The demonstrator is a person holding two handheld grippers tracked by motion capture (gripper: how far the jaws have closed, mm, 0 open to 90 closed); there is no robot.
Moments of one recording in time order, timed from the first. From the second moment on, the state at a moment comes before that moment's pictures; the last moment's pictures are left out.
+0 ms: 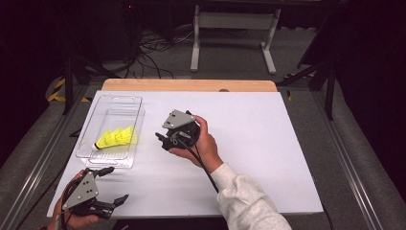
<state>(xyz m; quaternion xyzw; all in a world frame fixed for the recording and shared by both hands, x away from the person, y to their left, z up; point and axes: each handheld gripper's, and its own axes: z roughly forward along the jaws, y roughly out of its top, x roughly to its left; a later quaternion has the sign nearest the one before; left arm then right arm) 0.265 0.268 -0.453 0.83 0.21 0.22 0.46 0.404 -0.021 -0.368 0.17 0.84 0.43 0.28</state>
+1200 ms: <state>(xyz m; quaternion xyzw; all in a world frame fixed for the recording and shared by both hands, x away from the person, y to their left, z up) 0.266 0.268 -0.453 0.84 0.21 0.22 0.45 0.393 -0.063 -0.367 0.19 0.83 0.42 0.32</state>
